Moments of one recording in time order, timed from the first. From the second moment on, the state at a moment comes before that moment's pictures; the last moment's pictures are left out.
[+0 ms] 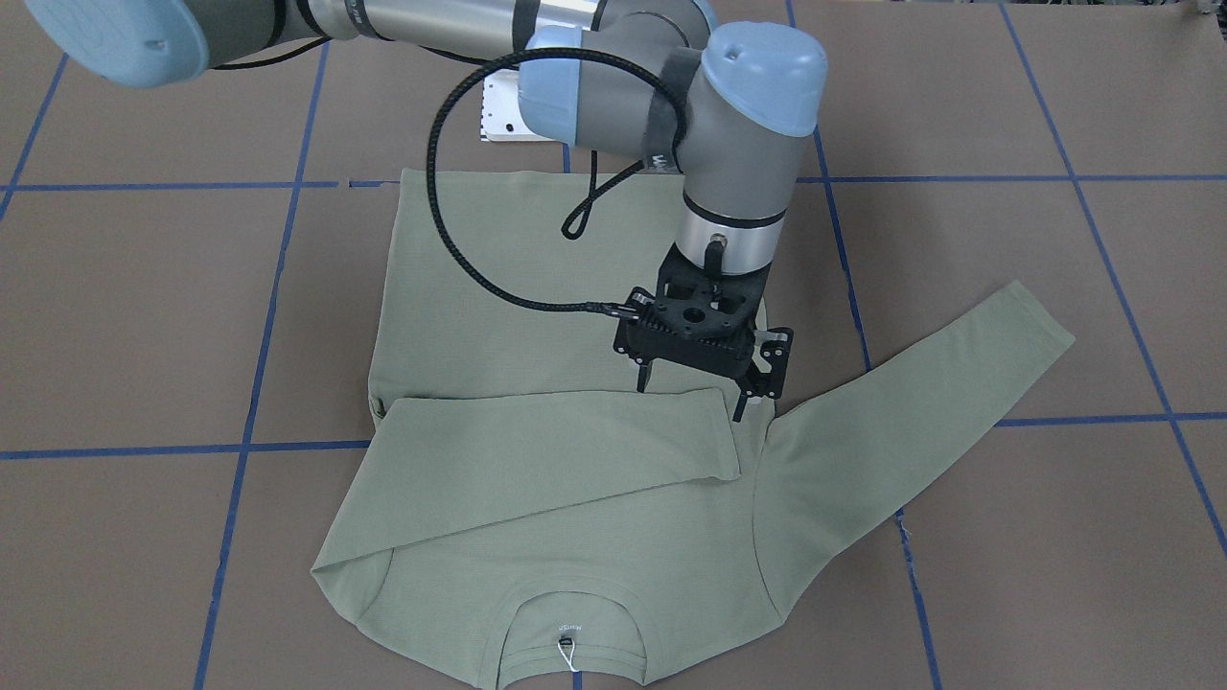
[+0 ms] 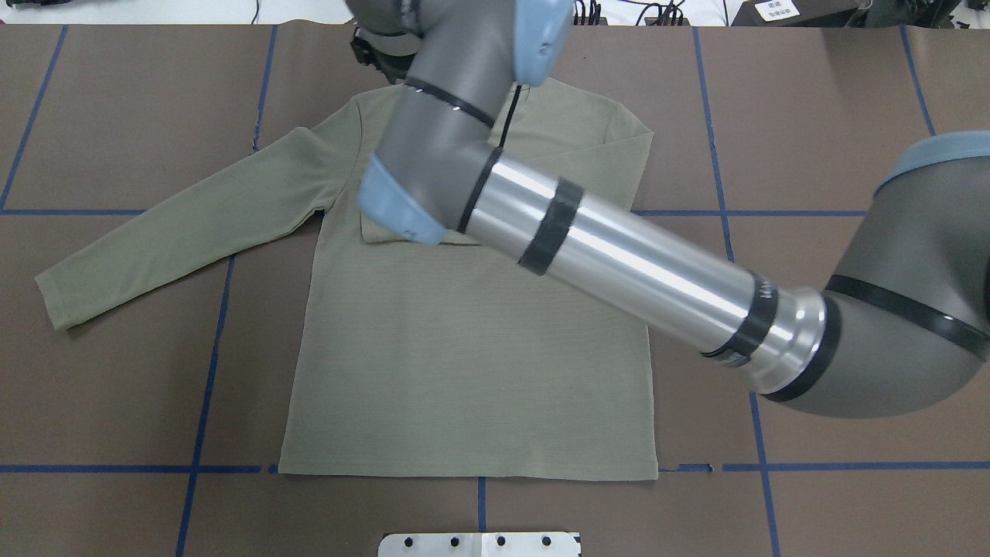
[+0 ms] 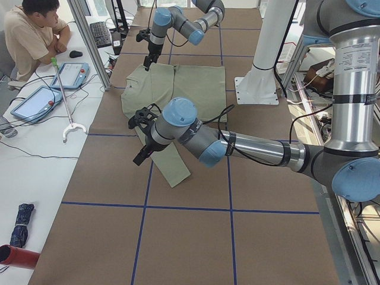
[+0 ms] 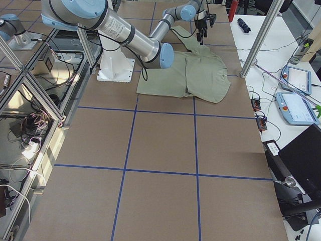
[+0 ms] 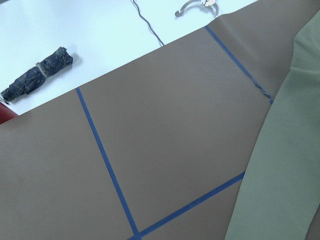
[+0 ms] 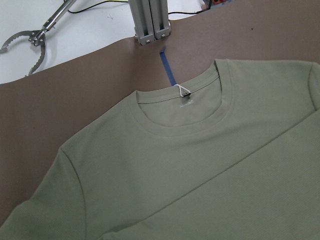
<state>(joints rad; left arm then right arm) -1.58 -1.49 -1.81 -2.22 -2.39 -0.02 0.72 -0.37 1.22 -1.65 1.76 1.39</state>
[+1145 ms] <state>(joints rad) -0.94 -1.25 -1.78 -2.60 -1.95 -0.38 1.20 -1.40 1.94 -1.59 2.25 0.37</state>
